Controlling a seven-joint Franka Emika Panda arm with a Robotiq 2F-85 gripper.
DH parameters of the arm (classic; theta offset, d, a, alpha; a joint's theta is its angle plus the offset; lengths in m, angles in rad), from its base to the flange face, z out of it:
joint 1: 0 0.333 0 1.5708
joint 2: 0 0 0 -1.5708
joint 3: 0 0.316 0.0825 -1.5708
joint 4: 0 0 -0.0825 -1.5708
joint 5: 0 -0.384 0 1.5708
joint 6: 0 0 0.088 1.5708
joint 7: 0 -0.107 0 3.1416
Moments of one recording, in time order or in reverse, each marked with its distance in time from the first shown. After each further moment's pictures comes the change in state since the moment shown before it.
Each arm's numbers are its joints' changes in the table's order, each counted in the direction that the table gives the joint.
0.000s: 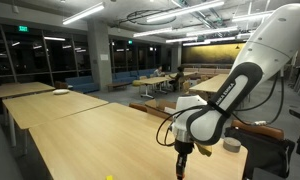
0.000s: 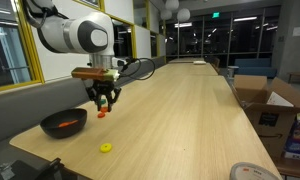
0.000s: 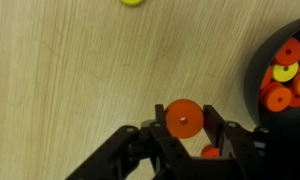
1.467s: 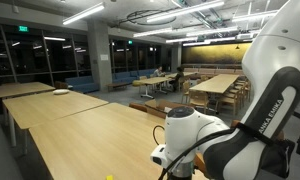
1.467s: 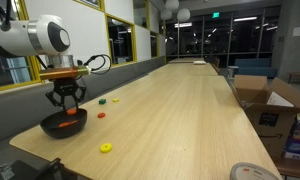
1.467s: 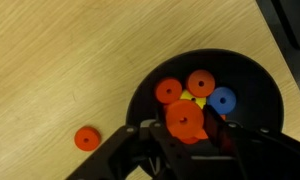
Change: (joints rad) arm 0.166 -0.009 0.155 -0.023 0.287 0.046 0.064
